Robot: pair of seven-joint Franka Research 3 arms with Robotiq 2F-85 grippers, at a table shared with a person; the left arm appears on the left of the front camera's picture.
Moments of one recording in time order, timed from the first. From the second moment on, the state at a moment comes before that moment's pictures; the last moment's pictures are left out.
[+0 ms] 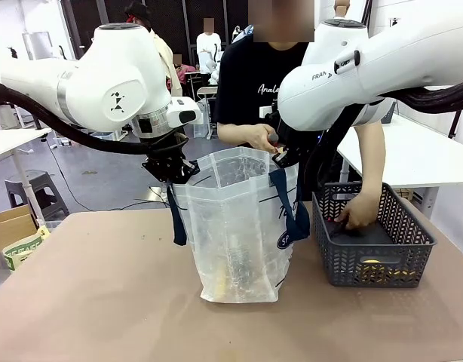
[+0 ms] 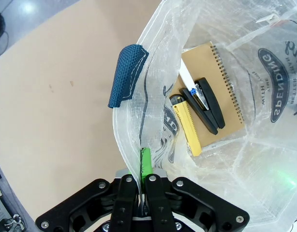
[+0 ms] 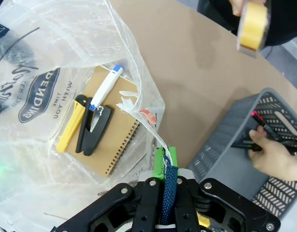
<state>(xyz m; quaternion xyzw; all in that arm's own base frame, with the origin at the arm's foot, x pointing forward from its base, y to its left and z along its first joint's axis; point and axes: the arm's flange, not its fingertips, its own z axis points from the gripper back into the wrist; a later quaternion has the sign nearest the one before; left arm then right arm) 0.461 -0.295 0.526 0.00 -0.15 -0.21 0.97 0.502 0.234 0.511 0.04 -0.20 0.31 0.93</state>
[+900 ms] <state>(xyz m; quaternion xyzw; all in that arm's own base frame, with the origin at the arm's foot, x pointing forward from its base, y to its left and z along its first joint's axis) 0.461 -0.295 0.526 0.00 -0.15 -0.21 0.97 0.502 0.234 0.511 0.04 -0.20 0.31 0.93</state>
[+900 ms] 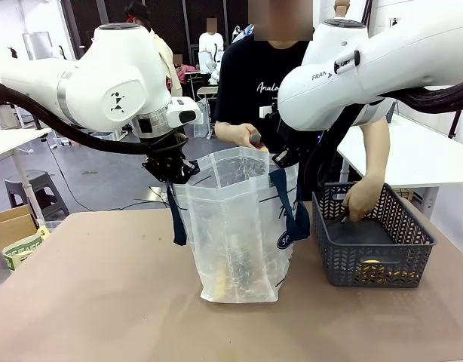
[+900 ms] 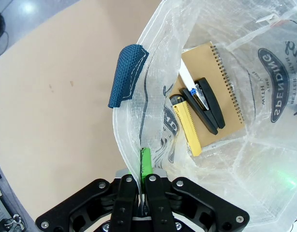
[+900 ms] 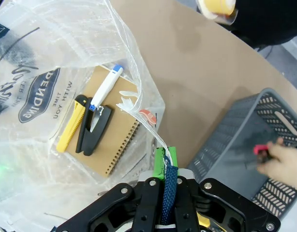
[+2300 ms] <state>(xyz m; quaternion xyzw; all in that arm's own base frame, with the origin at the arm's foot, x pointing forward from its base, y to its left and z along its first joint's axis) 0.461 -0.295 0.526 0.00 -0.15 -0.21 0.97 0.502 0.234 0.511 0.04 -0.20 0.31 0.93</state>
